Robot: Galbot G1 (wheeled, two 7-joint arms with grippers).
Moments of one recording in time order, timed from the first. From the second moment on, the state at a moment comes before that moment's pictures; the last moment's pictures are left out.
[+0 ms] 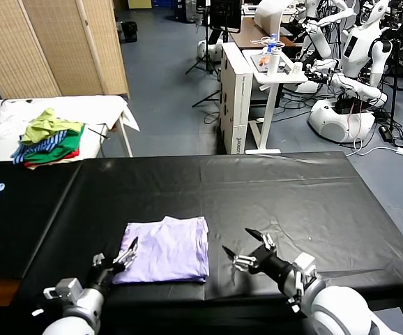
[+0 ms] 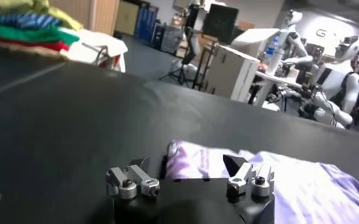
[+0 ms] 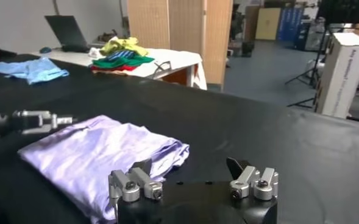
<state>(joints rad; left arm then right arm) 1.57 -1.46 -0.70 -2.03 -0.45 0.33 0.11 -1.36 0.81 0.27 2.20 0.59 -0.39 -0.04</state>
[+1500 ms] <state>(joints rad) 1.67 -1.19 -0.95 -2.15 -0.31 0.29 0.11 -1.33 0.89 0.27 2.16 0.58 -0.39 -0.03</state>
